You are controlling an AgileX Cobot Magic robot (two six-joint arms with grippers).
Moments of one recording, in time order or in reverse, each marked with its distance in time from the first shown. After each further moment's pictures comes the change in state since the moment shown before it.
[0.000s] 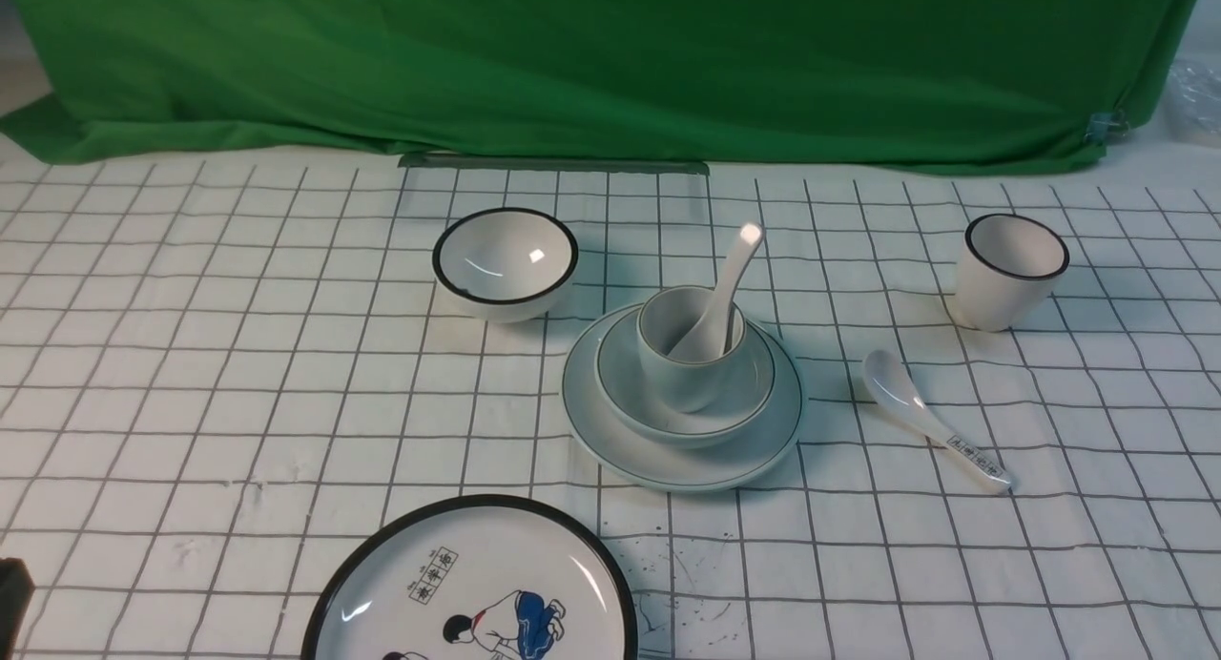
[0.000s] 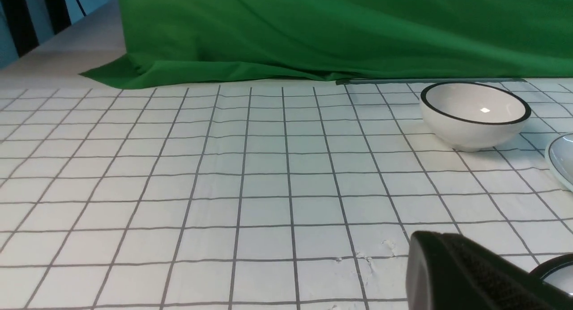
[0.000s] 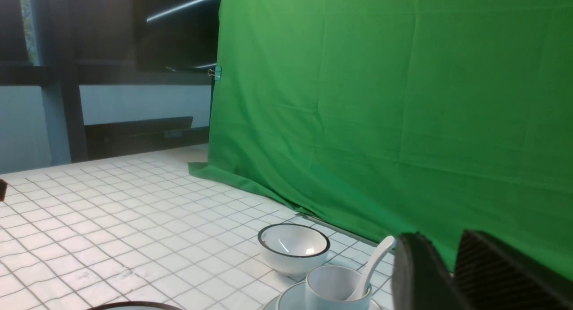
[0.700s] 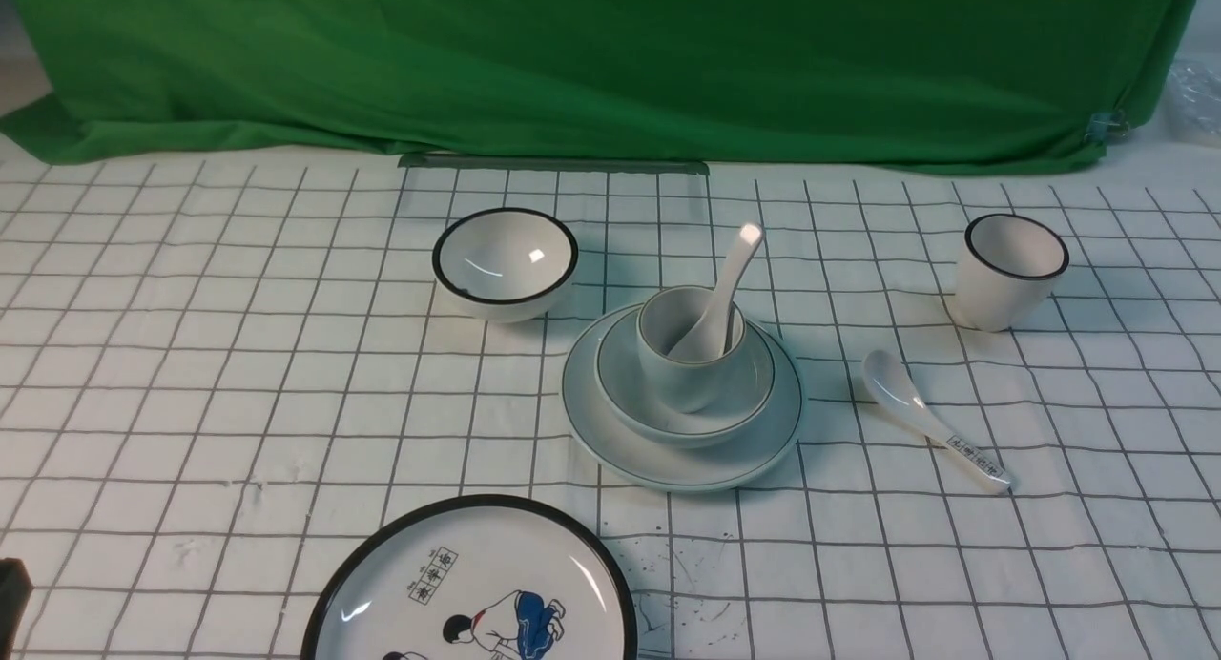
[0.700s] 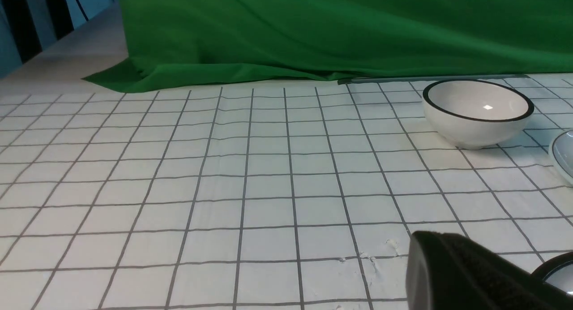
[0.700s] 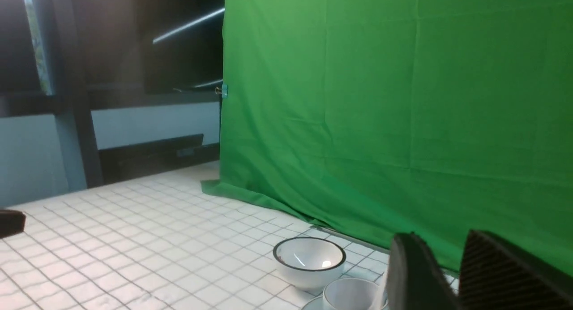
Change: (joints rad) right arm 0.000 0.000 0.000 0.381 -0.028 -0.301; left arm 0.000 0.000 0.000 0.010 0.000 0.001
